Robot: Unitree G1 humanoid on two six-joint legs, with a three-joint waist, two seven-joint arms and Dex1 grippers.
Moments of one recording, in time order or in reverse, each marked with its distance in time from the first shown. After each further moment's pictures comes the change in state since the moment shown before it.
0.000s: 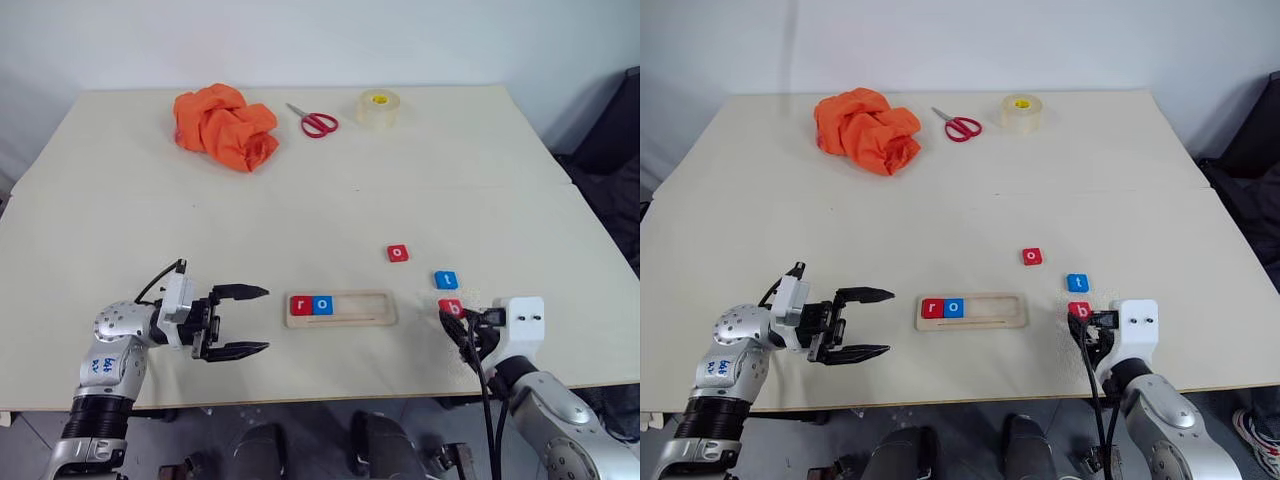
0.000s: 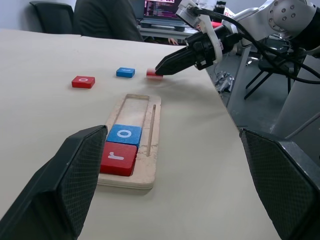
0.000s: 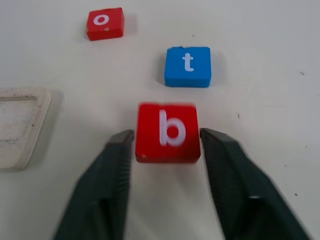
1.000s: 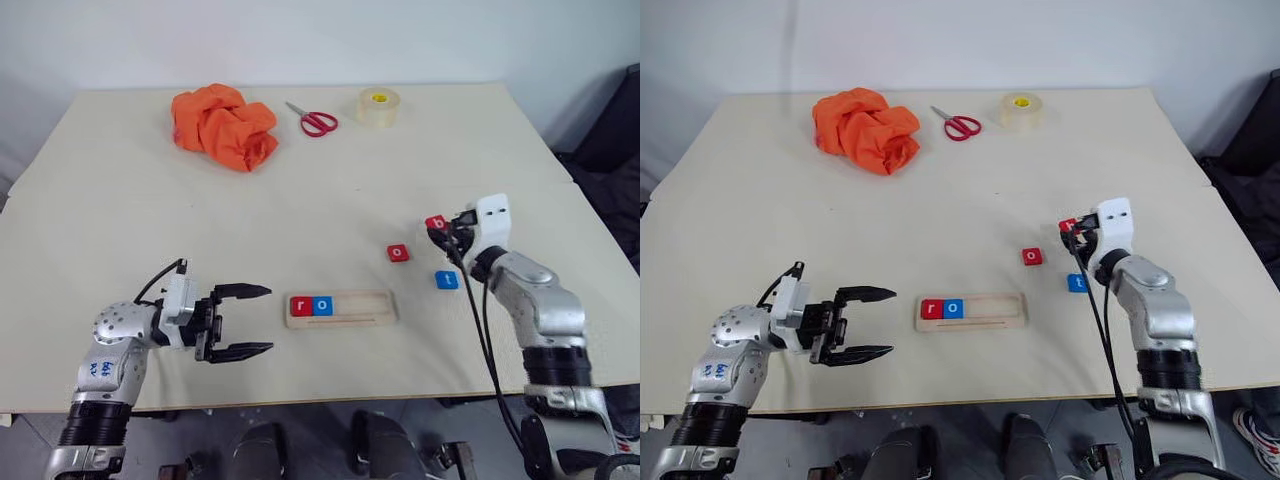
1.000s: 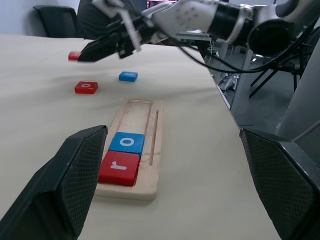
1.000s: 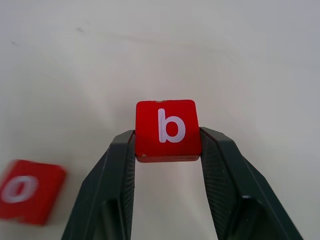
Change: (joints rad) left arm 0.010 0.000 -0.002 -0.051 0.000 0.009 0.028; right arm -0.630 -0.208 0.091 0.644 -0.126 -0.199 0.247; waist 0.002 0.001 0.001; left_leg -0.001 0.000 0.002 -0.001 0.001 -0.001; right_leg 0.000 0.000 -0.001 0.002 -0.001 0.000
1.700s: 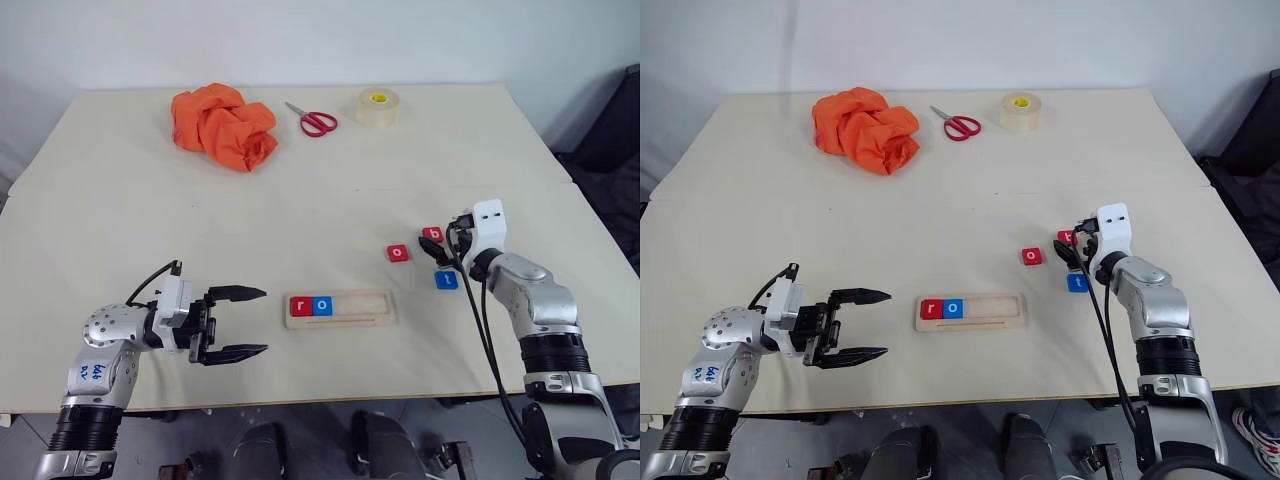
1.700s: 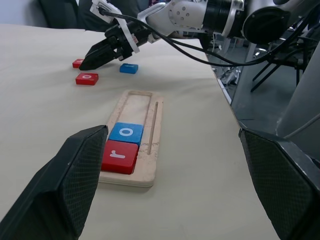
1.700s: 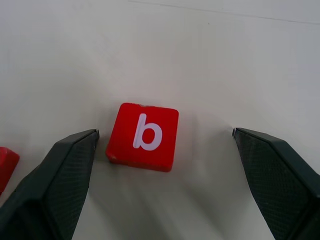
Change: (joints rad) left arm 0.050 0.030 0.020 -0.063 0.000 0.026 0.029; right arm -0.180 -0.009 0.075 0.417 -0.087 -0.113 -0.005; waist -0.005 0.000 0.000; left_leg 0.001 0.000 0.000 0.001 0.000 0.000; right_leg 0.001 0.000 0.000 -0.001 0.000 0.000
